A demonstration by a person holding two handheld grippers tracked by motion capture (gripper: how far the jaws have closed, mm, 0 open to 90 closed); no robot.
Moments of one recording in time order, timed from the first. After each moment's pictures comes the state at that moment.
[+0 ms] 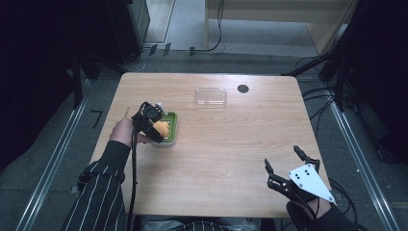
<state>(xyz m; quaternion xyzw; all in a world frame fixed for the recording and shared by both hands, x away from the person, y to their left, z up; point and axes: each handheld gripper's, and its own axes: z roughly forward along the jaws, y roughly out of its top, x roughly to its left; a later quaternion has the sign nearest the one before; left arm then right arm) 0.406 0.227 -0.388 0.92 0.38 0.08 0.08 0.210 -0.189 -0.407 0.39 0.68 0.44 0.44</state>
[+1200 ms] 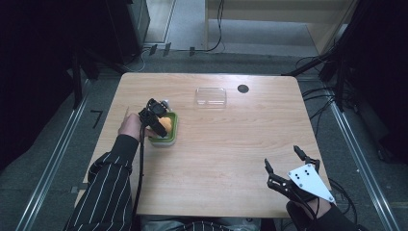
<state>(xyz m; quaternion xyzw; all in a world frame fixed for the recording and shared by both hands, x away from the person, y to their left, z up) 0.439 0.220 -0.416 0.91 0.39 0.09 0.05 0.209 -0.189 -0.408 0.39 0.68 0.44 0.44</state>
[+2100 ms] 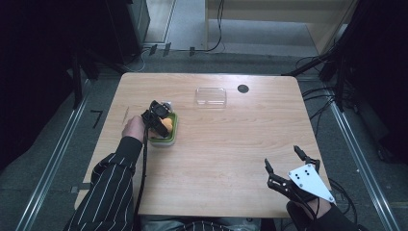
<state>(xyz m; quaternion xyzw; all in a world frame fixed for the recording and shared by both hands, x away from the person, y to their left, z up) 0.443 0.217 -0.431 0.91 0.41 0.11 0.04 0.209 -0.189 -0.408 0.39 0.68 0.44 0.44</state>
